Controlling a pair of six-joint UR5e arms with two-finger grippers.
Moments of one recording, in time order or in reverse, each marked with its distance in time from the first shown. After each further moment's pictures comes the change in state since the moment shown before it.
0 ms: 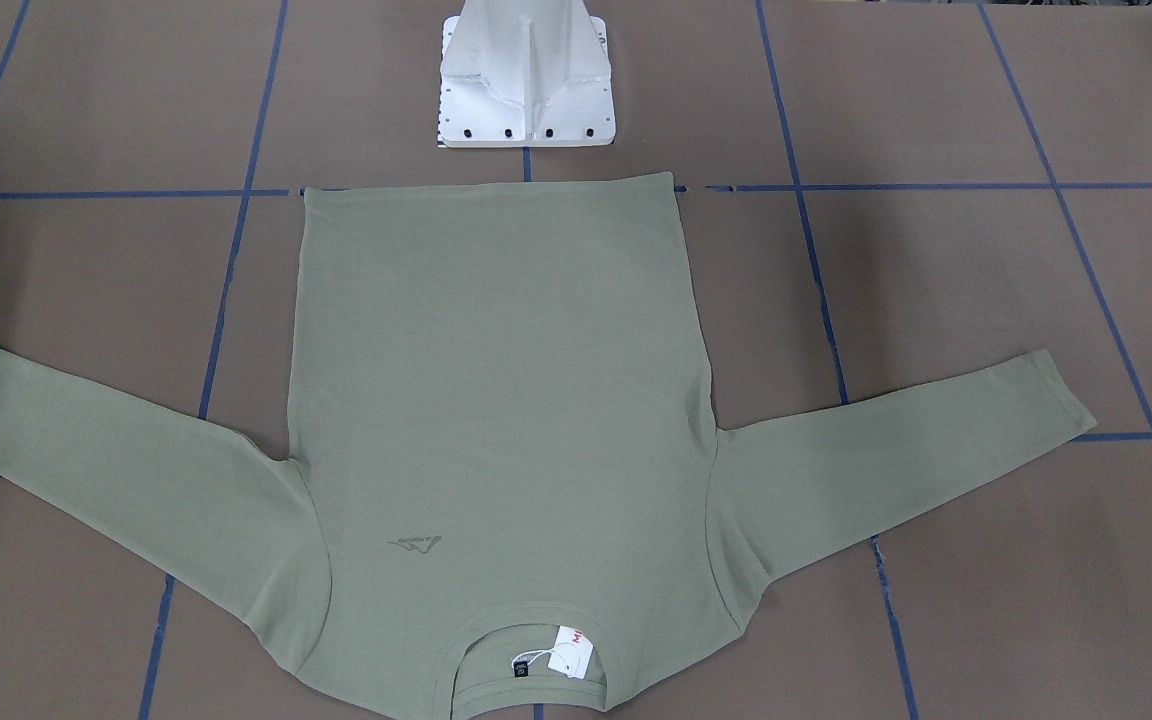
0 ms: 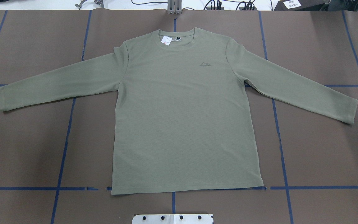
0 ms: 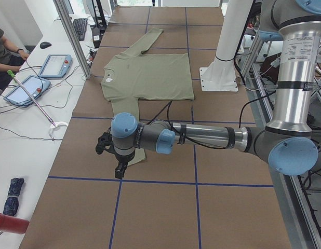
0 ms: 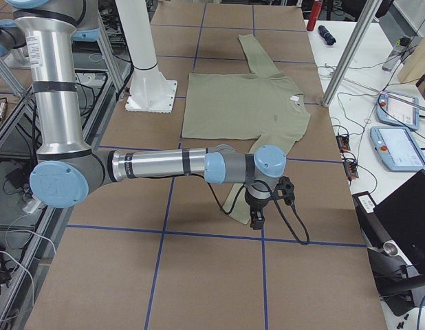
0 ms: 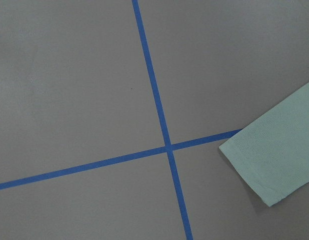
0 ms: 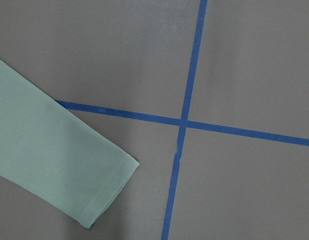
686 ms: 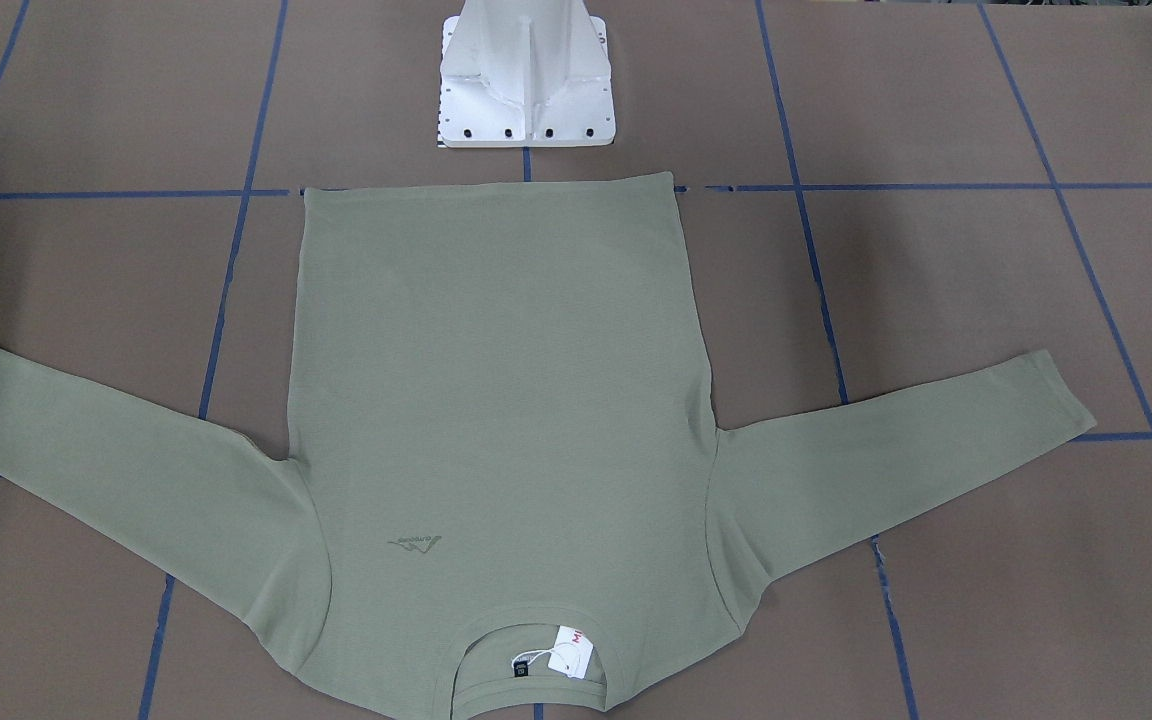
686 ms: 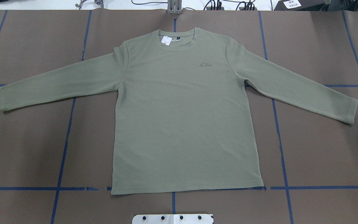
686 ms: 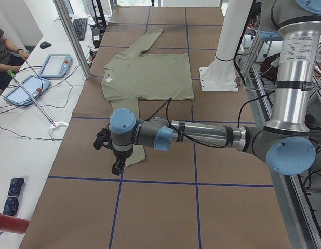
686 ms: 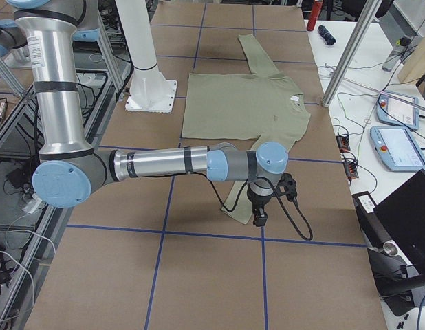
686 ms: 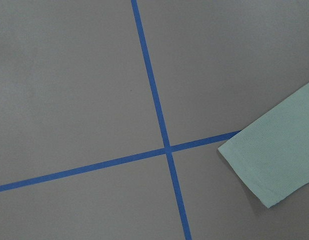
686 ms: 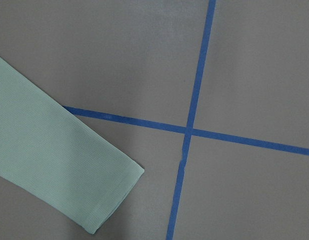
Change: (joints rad) left arm 0.005 -0.021 -0.013 -0.006 -0.003 0.006; right arm -0.004 0.015 -0.001 0.032 0.004 -0.003
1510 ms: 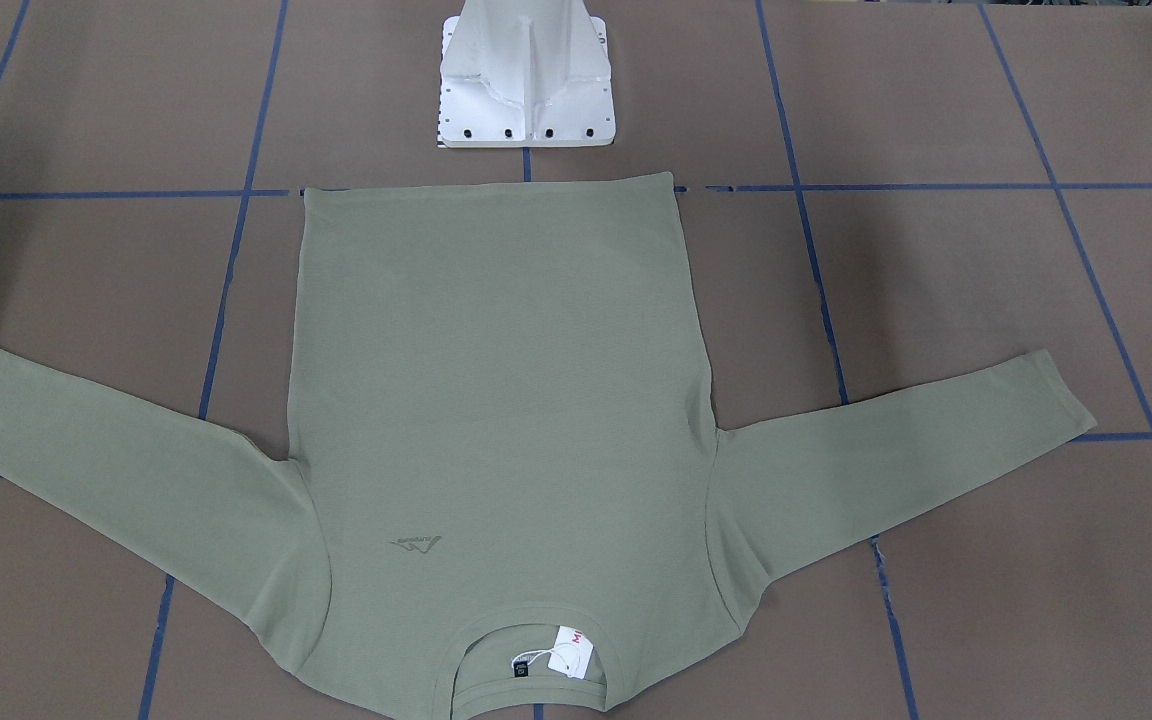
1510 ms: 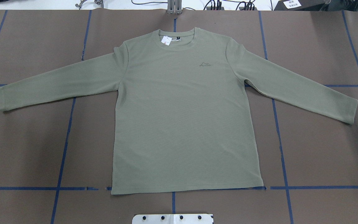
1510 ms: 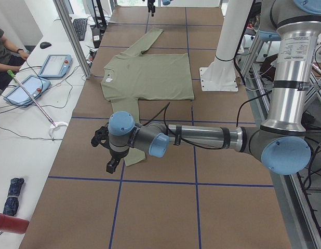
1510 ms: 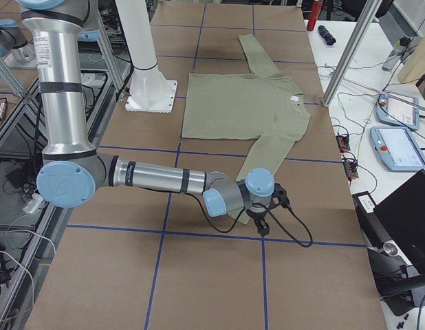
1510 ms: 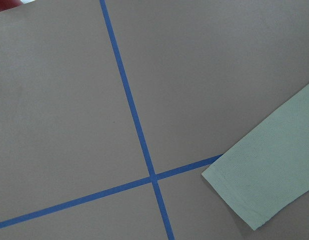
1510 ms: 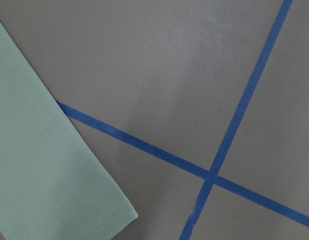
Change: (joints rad) left arm 0.023 -0.004 0.076 -0.190 -0.007 -0.002; right arm -0.120 -0.039 -0.266 0.581 0.017 0.059
